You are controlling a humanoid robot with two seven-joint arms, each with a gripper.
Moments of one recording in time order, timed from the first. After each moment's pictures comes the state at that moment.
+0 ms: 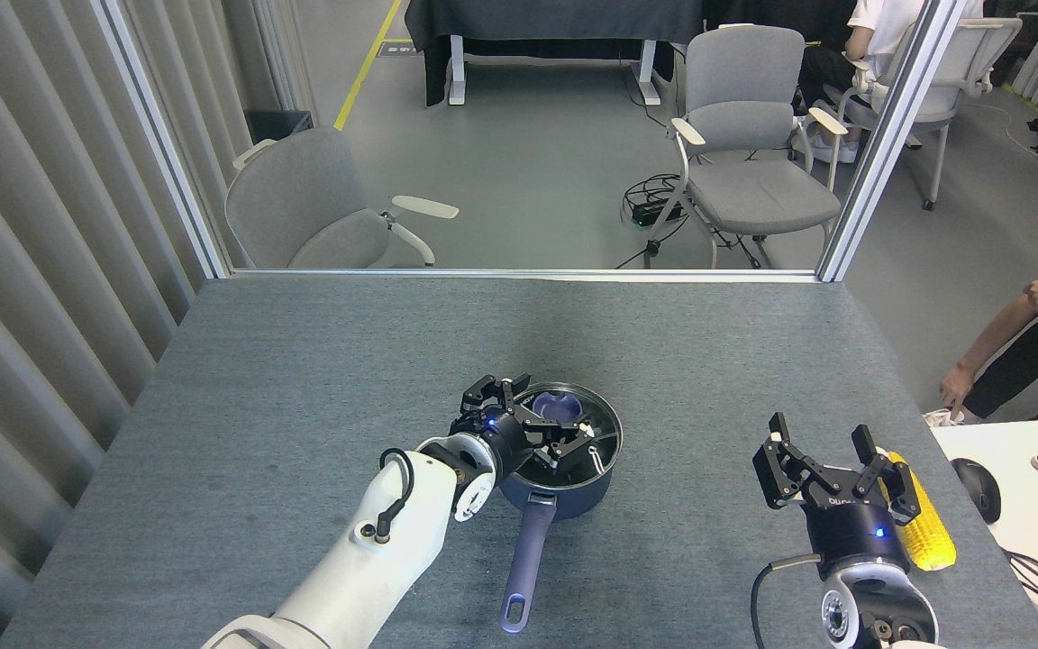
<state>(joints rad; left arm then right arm) -0.80 -0.15 -0.51 -0.59 -1.34 -0.25 0.00 -0.12 -0.05 -0.14 -1.50 1.32 -0.06 0.03</state>
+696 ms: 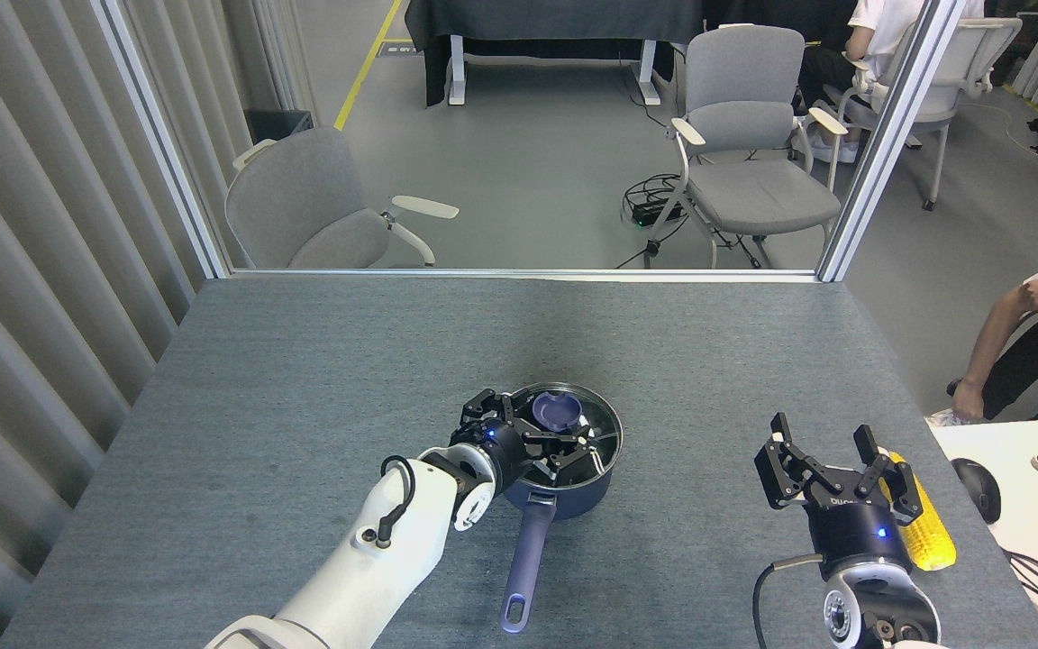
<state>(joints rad) -0.80 -0.15 -0.54 -0.55 -1.30 -0.25 0.00 -0.11 -0.06 -0.14 -1.50 1.32 -0.06 0.04</state>
